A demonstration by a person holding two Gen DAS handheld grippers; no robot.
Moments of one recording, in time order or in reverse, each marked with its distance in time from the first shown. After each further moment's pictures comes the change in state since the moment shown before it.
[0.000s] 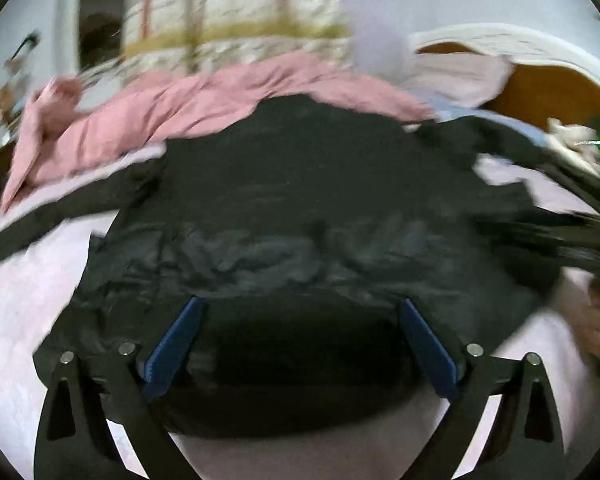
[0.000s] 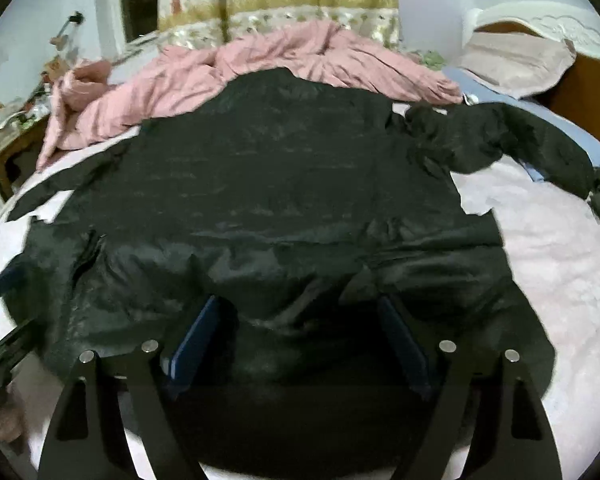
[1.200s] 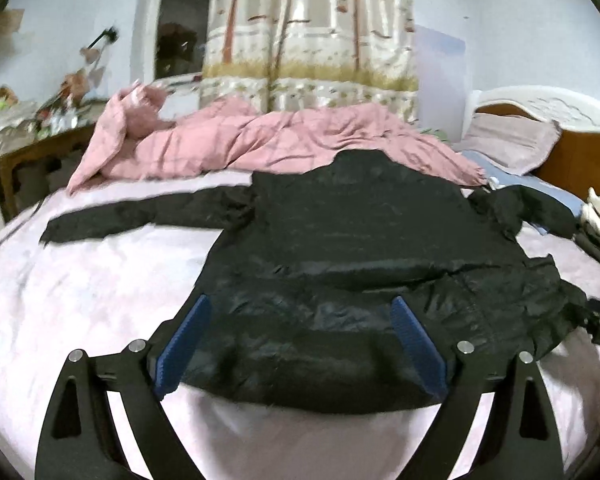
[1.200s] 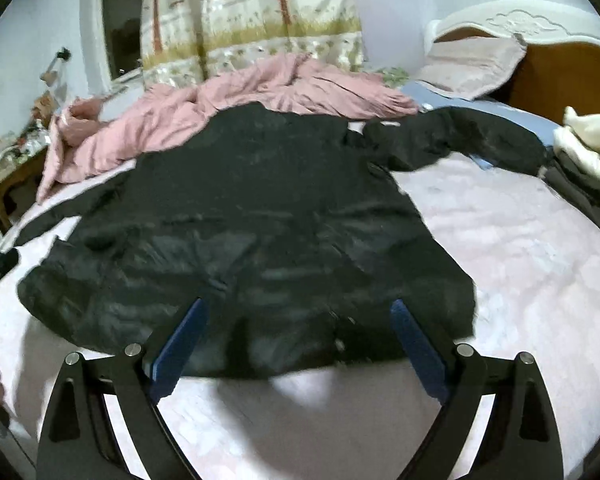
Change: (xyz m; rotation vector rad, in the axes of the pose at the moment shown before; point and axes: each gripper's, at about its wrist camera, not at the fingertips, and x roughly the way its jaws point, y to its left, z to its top) left arm -0.084 0.048 -0.001 -0.170 -0.168 0.147; right arm -0.064 -0.018 -0.050 0.126 -0.114 -0.123
